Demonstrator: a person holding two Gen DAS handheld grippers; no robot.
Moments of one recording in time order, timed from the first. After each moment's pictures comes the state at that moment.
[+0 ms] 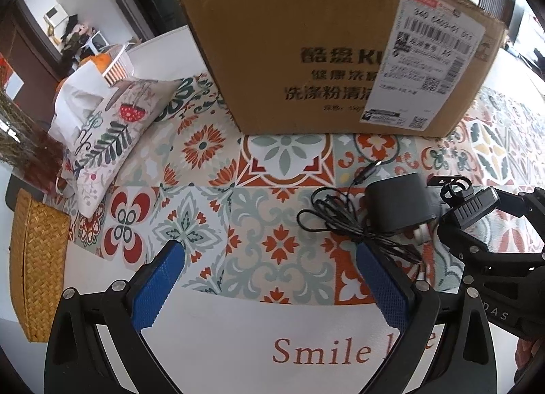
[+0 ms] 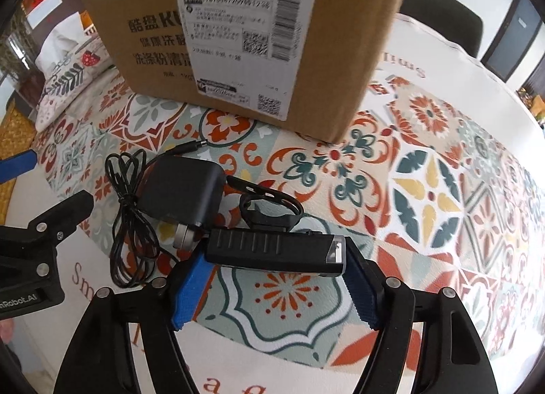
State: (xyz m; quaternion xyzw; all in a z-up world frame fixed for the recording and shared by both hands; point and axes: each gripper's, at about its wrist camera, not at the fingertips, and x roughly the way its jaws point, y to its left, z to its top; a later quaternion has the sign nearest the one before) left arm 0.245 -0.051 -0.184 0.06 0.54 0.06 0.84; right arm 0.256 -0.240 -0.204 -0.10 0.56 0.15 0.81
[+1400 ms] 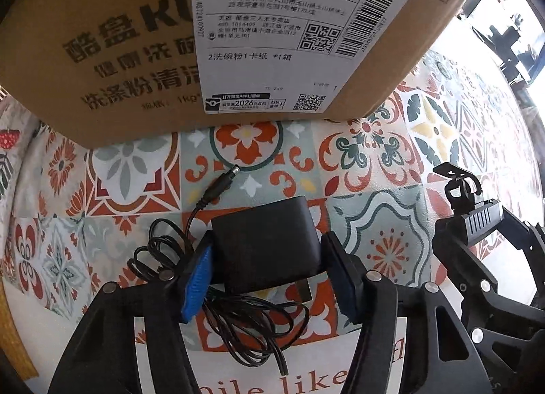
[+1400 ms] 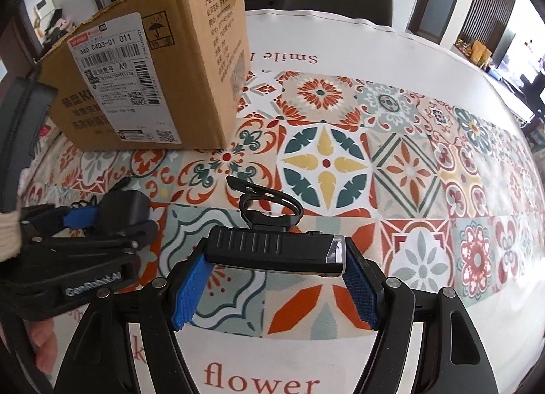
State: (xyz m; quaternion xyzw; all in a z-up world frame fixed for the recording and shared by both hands) left arm 0.310 -0.123 -0.231 0.01 0.62 -0.08 0.78; right arm 0.241 -0.308 -0.179 -0.01 0.54 0.03 0.84
